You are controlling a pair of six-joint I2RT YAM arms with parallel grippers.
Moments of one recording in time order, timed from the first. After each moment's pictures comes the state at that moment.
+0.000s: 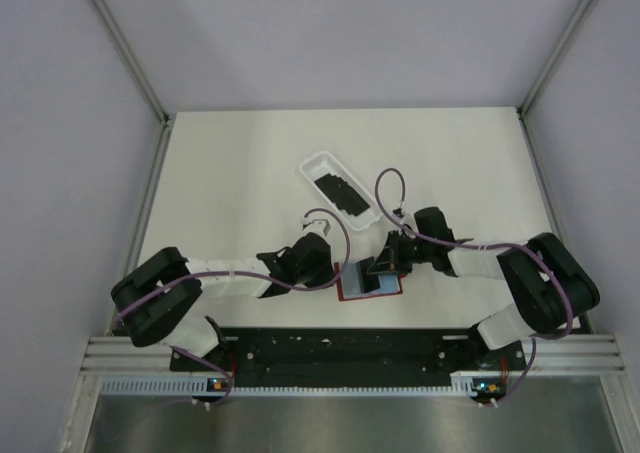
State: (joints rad) left arm -0.95 1.47 0.59 0.07 -0.07 -0.82; right arm 0.45 1.49 0.46 0.21 -0.67 0.67
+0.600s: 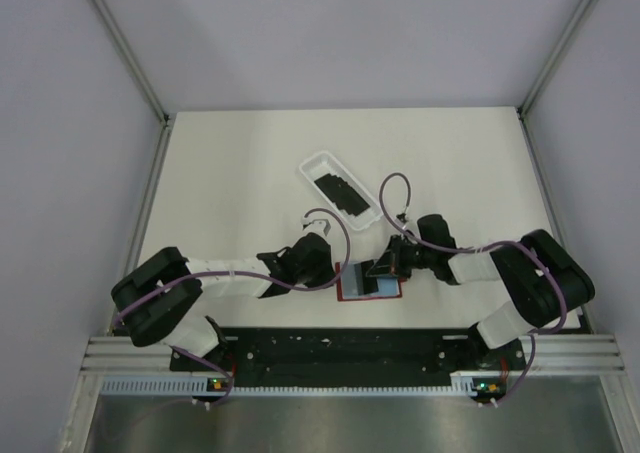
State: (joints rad) left arm -0.95 1.47 0.59 0.07 -0.07 -0.82; right arm 0.44 1.53 0.38 0.40 -0.70 0.78
